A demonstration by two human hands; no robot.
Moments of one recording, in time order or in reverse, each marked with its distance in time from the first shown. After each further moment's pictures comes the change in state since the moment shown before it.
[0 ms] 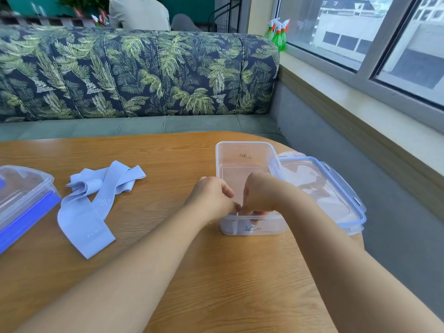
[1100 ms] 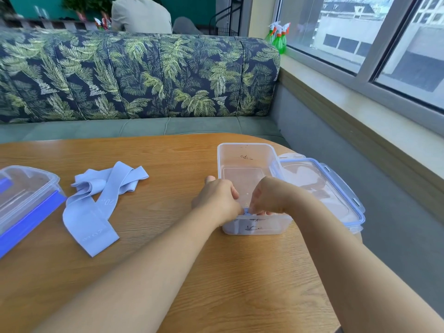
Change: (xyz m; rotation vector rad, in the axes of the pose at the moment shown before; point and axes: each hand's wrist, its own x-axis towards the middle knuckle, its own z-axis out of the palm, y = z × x) left_hand 0.000 0.004 0.009 0.142 0.030 0.020; right_hand -0.003 0.022 0.003 0.154 -0.021 0.022
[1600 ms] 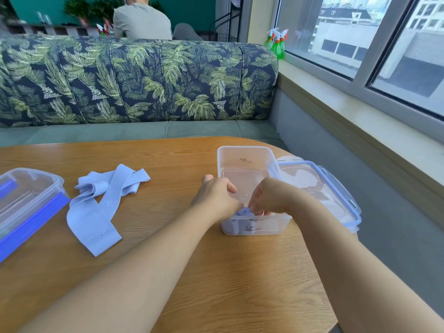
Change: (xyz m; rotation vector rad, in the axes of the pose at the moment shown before) left_hand -0.003 -0.001 -0.006 -0.101 -0.011 0.010; right_hand -0.007 0.000 -0.003 0.043 0.015 0.020
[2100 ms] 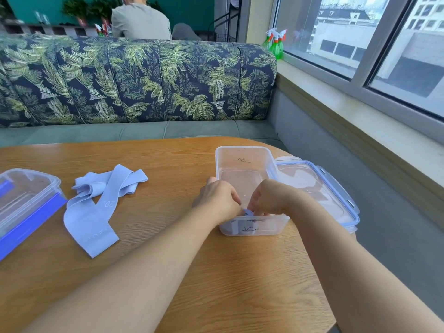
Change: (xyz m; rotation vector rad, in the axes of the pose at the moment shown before) left_hand 0.004 0.006 0.008 0.115 -0.006 0.013; right_hand 0.003 0.004 0.001 -0.037 -0.021 0.013
